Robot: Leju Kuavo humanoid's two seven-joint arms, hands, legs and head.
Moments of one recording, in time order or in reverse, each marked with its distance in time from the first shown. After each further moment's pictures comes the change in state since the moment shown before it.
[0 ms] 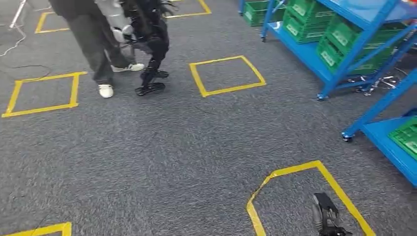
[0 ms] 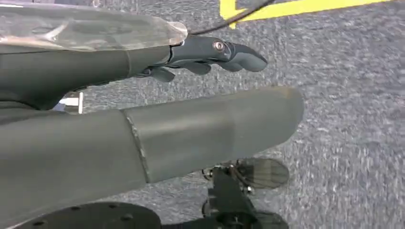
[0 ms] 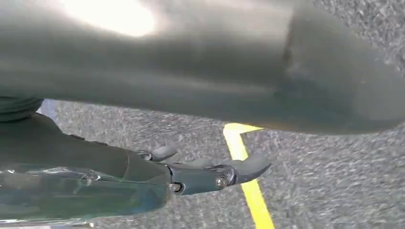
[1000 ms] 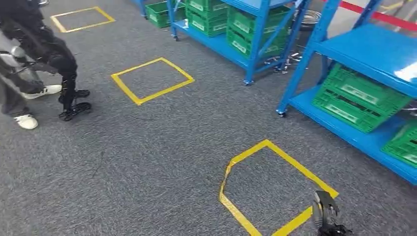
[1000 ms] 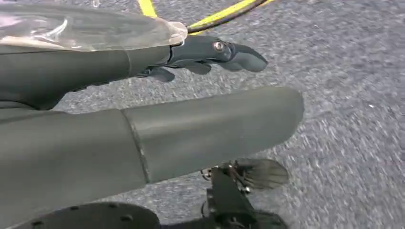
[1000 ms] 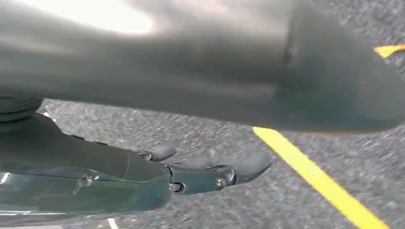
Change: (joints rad) left arm -0.005 -0.005 0.000 0.000 0.002 0.000 -0.003; right arm -0.011 0.002 -0.018 0.000 -0.035 0.019 -0.008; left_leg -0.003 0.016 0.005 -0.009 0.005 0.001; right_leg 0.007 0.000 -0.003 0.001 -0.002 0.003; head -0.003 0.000
